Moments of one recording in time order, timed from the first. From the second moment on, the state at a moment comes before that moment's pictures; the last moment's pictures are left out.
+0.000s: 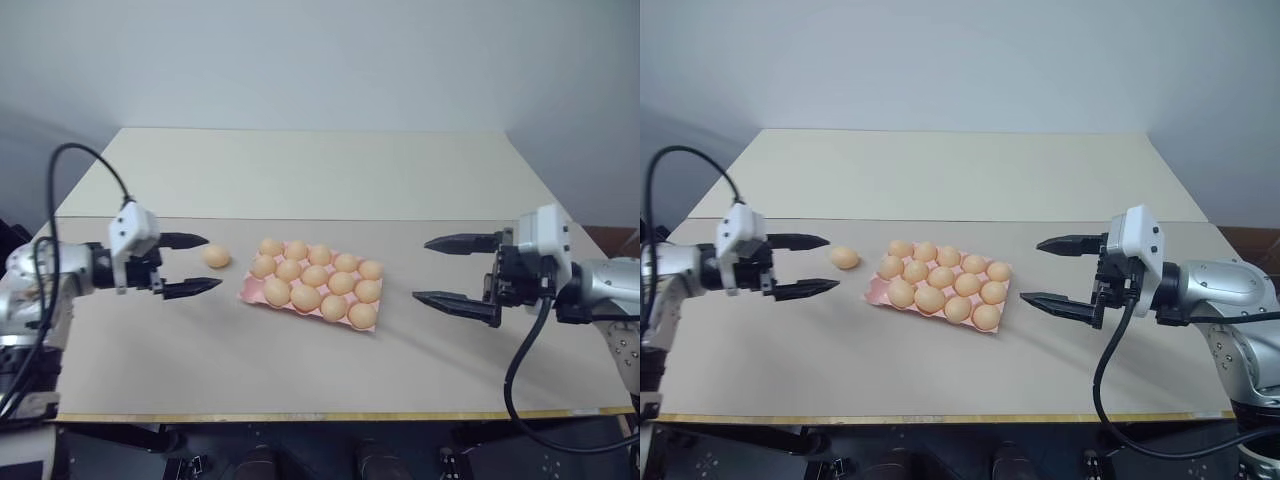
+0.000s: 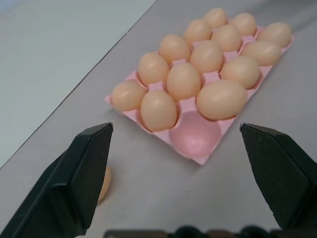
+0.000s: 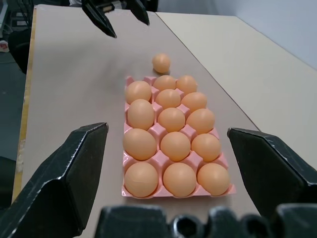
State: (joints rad) left arm -0.39 0.95 0.24 0.16 -0.41 0.23 -1.35; right arm -0.31 -0.90 -0.21 -0.38 0.69 0.48 1.11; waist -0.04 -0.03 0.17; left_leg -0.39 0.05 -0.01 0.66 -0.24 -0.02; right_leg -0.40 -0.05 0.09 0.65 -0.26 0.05
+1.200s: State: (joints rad) left arm -0.85 0.55 0.10 0.88 -0.17 0.15 -0.77; right arm -0.24 -0.89 -0.25 -0.46 0.66 0.47 1.05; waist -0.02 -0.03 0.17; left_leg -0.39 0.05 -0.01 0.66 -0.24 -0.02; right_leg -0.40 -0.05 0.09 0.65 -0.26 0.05
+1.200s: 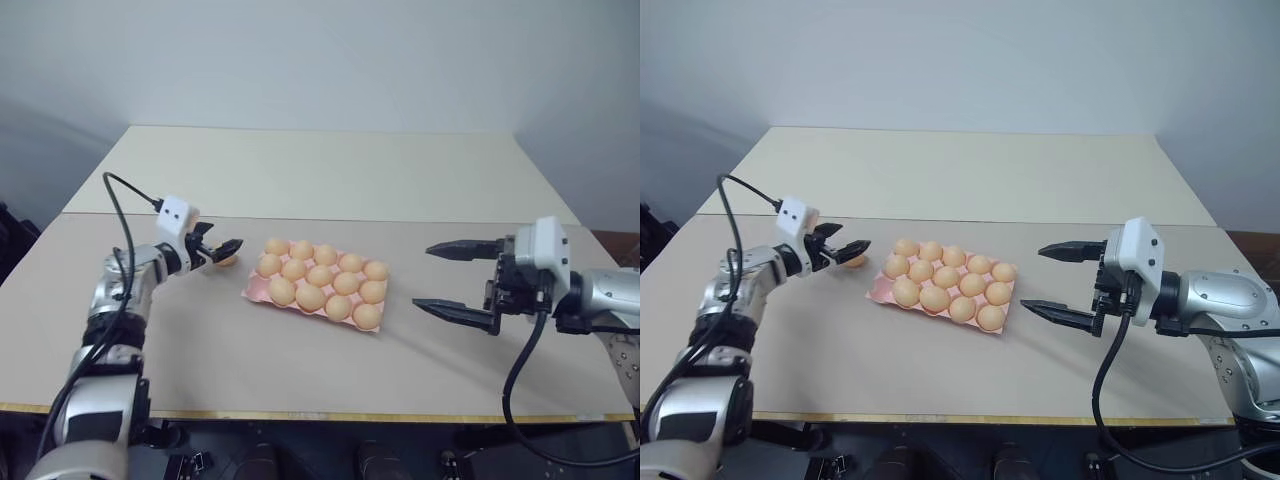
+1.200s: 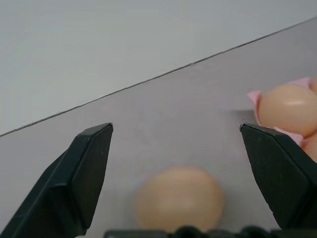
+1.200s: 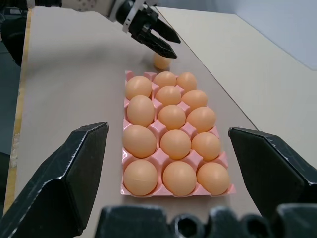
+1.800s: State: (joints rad) left arm -0.93 0.50 0.09 1.14 -0.08 0.04 -0.72; right arm -0.21 -0.90 -0.30 -0.52 0.69 0.49 1.02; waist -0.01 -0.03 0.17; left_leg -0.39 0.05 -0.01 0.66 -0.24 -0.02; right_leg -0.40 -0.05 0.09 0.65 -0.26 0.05
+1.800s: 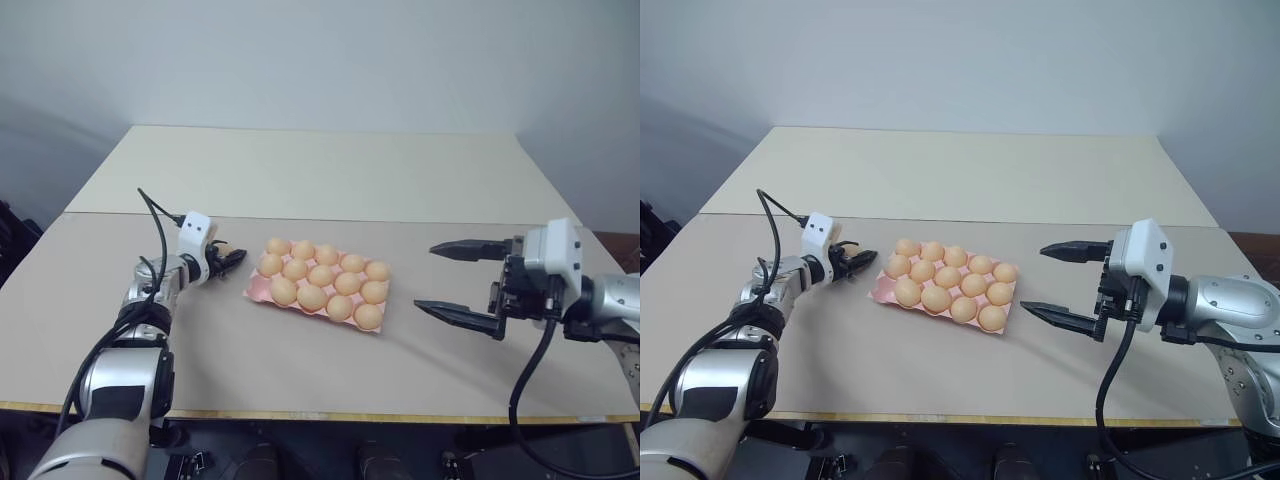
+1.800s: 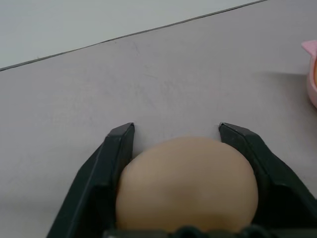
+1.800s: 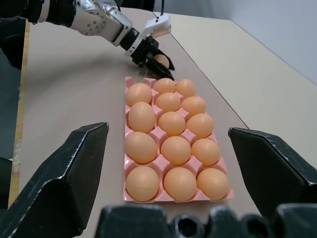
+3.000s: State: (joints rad) left arm -0.58 0.56 0.00 0.31 -0.30 0.27 -1.18; right arm -0.22 -0.89 -0.29 -0.51 0.69 0.49 1.01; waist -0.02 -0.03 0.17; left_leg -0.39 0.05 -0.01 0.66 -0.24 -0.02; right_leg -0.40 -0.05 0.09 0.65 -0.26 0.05
